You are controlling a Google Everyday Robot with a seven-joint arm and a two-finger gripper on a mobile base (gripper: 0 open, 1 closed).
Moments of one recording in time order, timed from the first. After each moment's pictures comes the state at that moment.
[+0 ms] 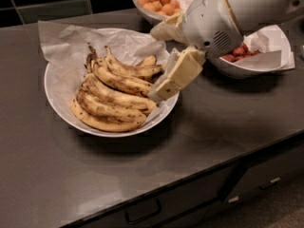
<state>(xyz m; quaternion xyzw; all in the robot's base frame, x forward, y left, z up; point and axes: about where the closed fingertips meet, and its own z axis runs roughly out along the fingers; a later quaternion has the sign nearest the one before) 0.461 -0.012 1.004 -0.65 0.63 0.23 0.36</state>
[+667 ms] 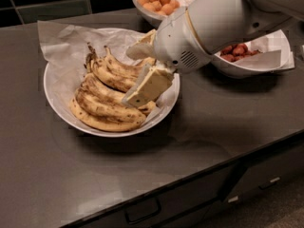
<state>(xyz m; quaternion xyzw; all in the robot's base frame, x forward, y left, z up) 0.454 0.030 0.979 -0.66 0.62 0.22 0.36</state>
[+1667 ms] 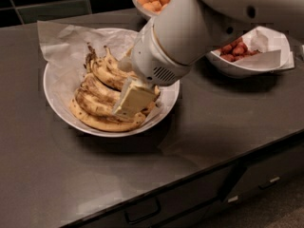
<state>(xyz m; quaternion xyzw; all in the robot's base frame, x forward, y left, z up) 0.441 0.047 0.962 -0.68 0.65 0.13 0.32</state>
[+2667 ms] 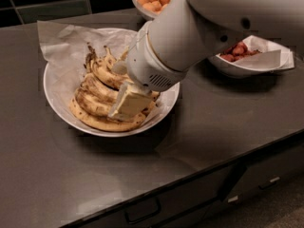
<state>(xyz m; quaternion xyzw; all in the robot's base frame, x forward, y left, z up) 0.436 0.054 0.958 -0.69 0.63 0.11 0.33</state>
